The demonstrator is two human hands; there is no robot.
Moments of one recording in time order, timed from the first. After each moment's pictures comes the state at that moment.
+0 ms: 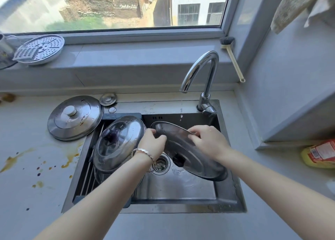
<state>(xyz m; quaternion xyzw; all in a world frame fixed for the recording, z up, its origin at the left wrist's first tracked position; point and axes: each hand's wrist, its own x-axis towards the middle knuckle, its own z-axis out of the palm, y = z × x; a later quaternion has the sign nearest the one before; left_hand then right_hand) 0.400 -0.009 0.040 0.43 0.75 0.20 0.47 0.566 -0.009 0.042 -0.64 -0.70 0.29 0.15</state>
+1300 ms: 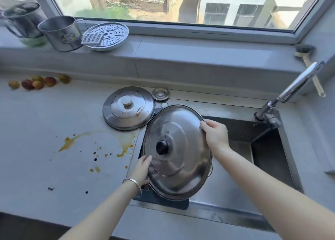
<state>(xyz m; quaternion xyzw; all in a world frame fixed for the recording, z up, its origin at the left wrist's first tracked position) 0.163 -0.060 -0.044 0.19 0.73 0.27 0.60 0.358 0.027 0.015 -0.67 -0.46 0.45 0.37</state>
